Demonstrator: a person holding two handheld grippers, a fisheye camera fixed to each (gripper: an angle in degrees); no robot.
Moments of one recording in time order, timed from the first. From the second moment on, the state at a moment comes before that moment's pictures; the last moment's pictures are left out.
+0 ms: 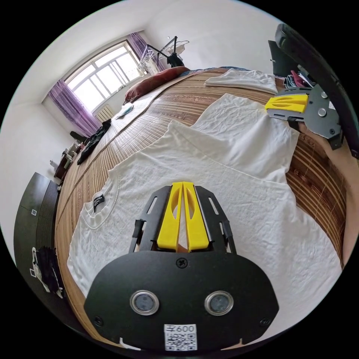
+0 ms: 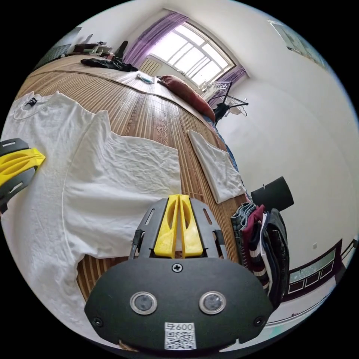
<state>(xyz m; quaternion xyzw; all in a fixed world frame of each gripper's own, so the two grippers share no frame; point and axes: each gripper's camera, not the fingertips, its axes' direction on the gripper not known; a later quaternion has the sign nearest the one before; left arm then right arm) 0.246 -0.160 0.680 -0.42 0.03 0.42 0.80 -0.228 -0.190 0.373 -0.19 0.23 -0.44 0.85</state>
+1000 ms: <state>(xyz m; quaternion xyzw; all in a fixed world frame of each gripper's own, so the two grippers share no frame) 0.243 -0.183 0.848 -0.50 0.09 0.34 0.79 -0.029 -0.320 0.375 -0.21 -0.25 -0.09 0.94</state>
